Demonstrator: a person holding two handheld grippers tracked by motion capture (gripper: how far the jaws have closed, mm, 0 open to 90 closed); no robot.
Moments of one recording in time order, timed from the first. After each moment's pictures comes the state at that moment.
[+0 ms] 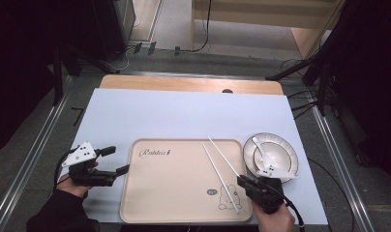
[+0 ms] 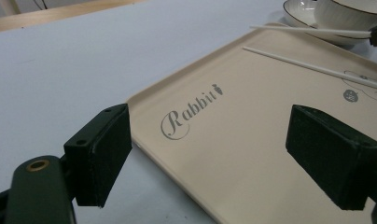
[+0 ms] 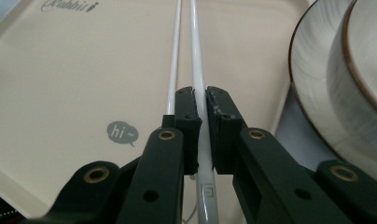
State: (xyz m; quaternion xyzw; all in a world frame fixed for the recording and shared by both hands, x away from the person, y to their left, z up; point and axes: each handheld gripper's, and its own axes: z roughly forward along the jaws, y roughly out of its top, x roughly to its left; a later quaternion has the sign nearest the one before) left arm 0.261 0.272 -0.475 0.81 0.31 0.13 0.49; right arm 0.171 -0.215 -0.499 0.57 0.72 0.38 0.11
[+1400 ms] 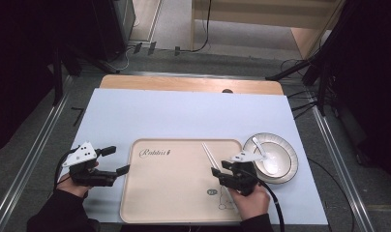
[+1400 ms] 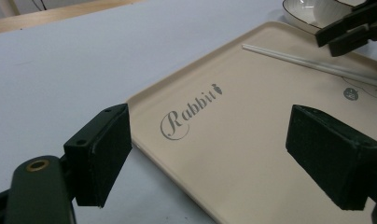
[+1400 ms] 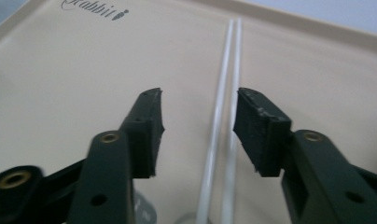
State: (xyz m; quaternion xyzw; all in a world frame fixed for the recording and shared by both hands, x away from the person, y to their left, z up) left arm 0.261 0.272 -0.475 0.81 0.31 0.13 0.49; right arm 0.234 -0.164 -0.509 0.49 0.78 0.39 0.10
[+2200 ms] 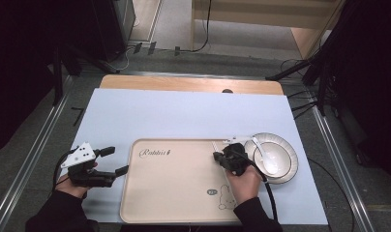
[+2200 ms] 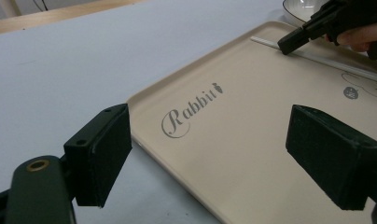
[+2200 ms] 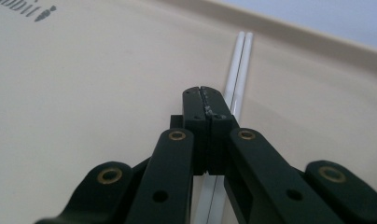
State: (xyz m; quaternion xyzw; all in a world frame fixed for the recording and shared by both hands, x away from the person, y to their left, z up) left arm 0.259 0.273 -0.474 0.81 0.31 0.13 0.49; right arm 0.284 -0.166 -0.527 0.52 0.78 0.33 0.09
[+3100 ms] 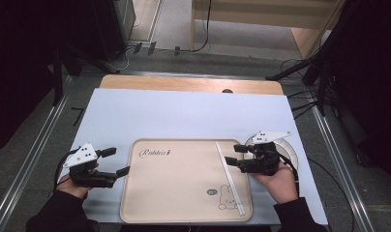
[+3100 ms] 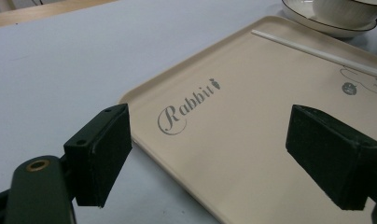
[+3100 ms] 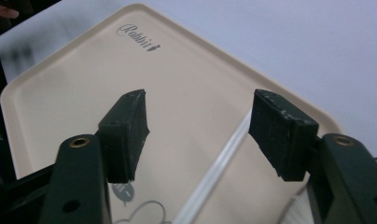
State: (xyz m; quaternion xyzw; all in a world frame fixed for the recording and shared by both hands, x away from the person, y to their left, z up) left arm 0.259 0.271 -0.476 0.81 0.31 0.12 0.48; right arm 0.258 -0.235 -0.464 0.37 0.81 0.45 0.06
